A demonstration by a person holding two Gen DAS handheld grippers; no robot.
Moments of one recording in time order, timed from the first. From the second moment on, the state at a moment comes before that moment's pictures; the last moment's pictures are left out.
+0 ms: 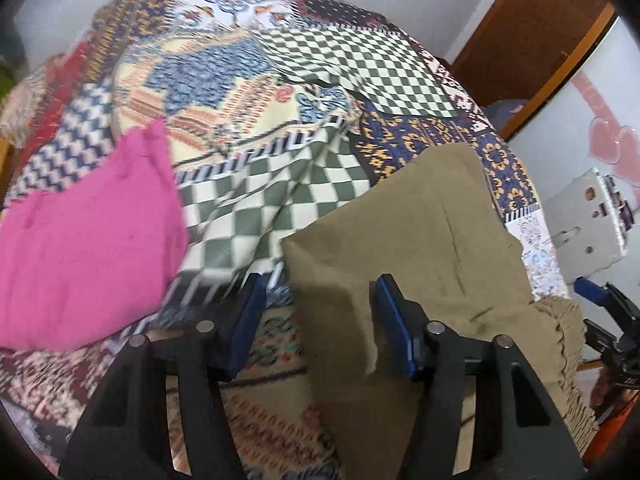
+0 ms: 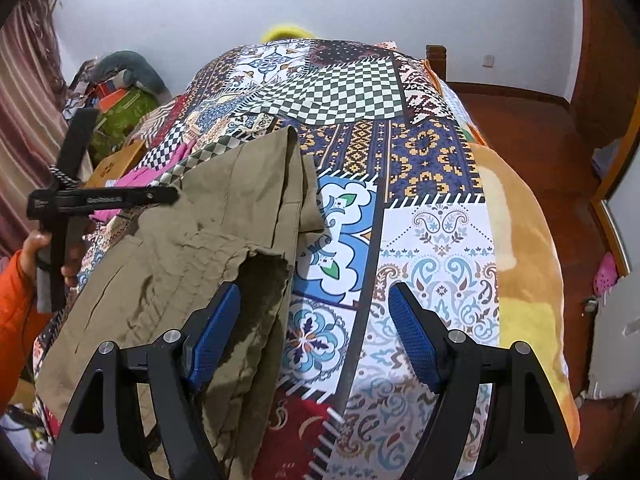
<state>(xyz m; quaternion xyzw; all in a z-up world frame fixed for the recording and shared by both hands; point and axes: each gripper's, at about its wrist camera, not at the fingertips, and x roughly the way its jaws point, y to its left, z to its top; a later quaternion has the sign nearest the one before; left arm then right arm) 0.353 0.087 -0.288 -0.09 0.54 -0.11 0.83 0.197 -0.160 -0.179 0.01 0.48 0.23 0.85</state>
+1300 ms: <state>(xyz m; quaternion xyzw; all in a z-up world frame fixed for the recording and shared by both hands) 0.147 0.133 -0.239 -0.11 0.50 0.06 0.86 0.126 -0.157 -0.165 -0.04 0.48 0.24 0.84</state>
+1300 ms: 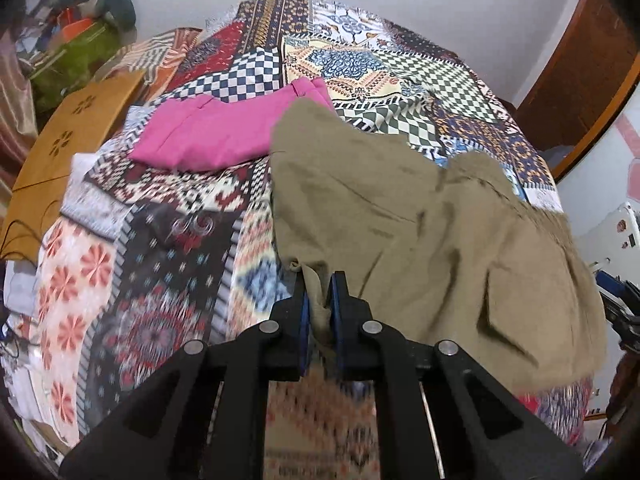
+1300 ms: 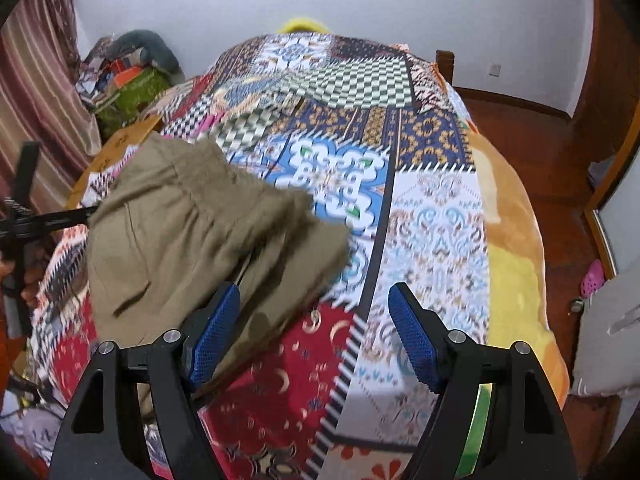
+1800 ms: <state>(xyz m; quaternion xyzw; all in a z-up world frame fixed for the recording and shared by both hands) 0.081 0.134 -0.239 -0.12 0.49 0.07 0.86 0.129 -0.162 -0.198 -0.03 0.52 0.21 0.83</state>
